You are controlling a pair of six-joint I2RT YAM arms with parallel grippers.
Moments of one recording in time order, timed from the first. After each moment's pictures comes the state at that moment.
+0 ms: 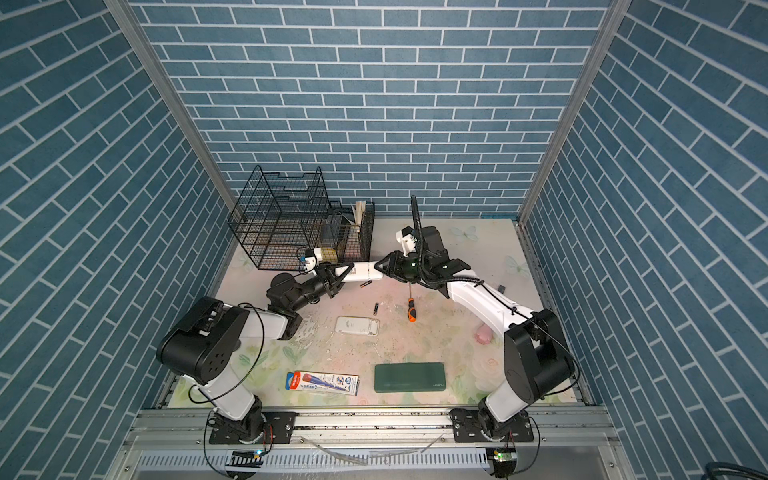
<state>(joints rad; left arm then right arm) -0.35 1.71 0.56 1.29 0.63 -1.50 0.56 1.57 1.18 -0.20 -0.58 0.76</state>
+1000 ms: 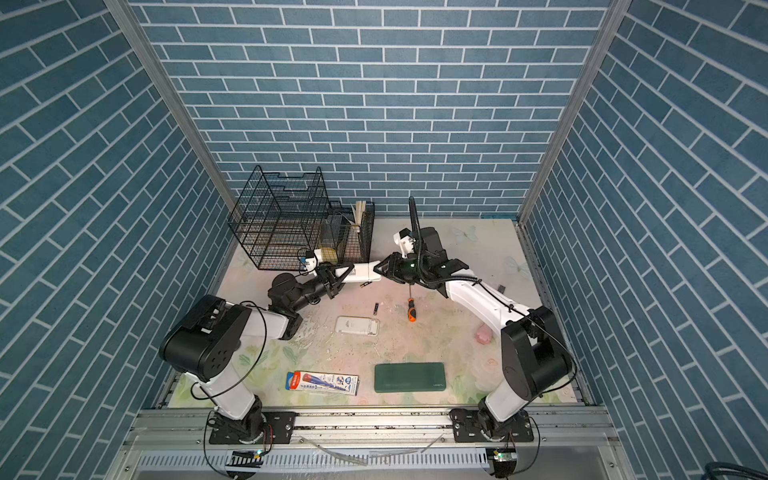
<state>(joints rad) -0.35 1.73 0.56 1.28 0.63 -1.49 0.57 1.60 1.18 -0.20 -0.63 0.76</state>
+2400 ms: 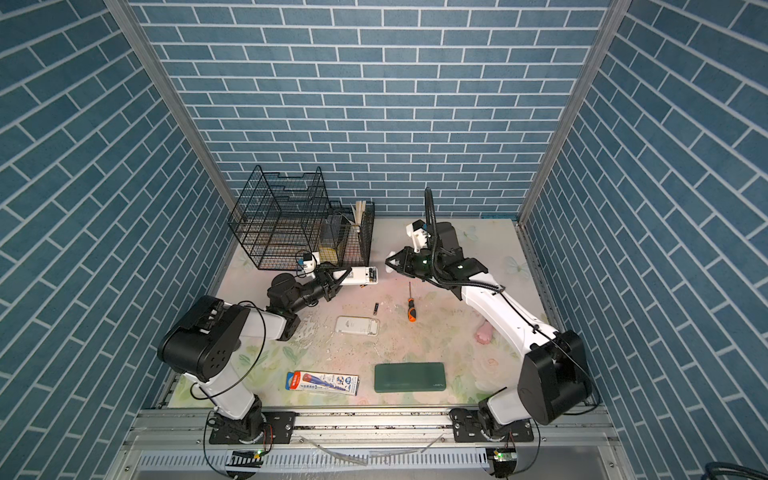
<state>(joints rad) -0.32 1.71 0.54 1.18 0.62 -1.41 0.49 1.43 1.19 -0.32 -0.55 0.68</state>
